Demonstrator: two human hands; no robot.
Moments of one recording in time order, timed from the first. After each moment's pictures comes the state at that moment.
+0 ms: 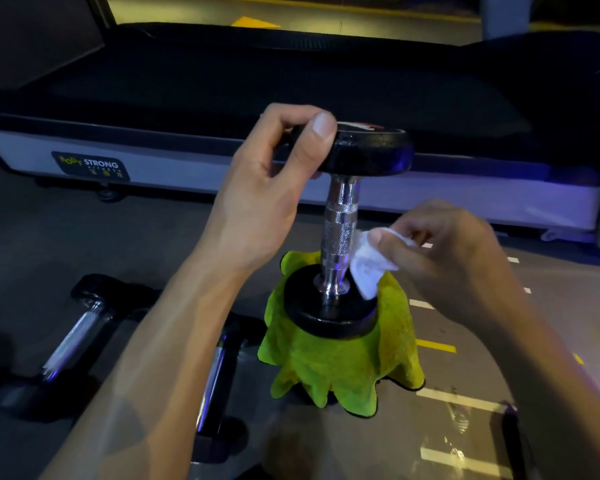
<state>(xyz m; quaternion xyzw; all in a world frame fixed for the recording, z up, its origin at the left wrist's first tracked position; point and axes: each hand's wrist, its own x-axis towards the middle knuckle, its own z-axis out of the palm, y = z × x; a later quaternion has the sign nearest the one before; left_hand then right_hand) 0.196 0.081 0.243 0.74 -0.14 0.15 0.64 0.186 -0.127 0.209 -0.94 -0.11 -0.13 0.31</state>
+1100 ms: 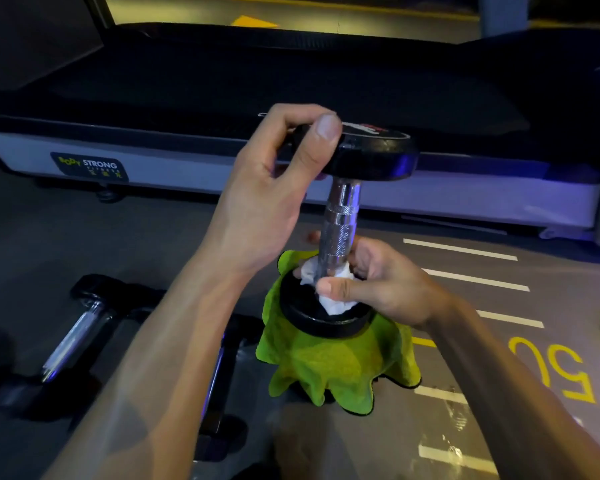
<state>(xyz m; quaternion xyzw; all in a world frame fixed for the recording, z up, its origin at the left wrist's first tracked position) 0.198 0.072 0.242 0.71 -0.16 0.16 0.66 0.201 -0.105 0.166 -0.75 -0.21 0.21 0.59</state>
